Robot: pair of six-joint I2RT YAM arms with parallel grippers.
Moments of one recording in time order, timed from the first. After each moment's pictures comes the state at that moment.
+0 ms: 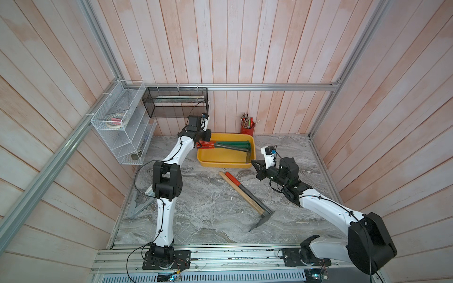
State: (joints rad) left arm -0.21 2.31 2.13 -0.47 0.20 0.08; right arm 0.49 1.29 0.73 0.33 -0.27 0.20
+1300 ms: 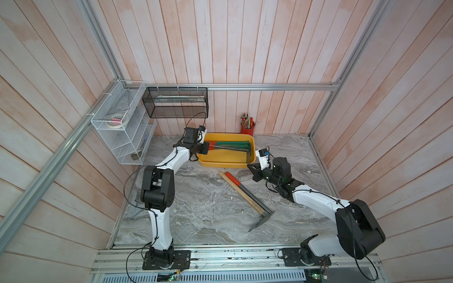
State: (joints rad) left arm -0.21 2.02 1.61 -0.33 0.23 0.01; right arm 0.50 1.44 0.77 0.33 -0.31 0.21
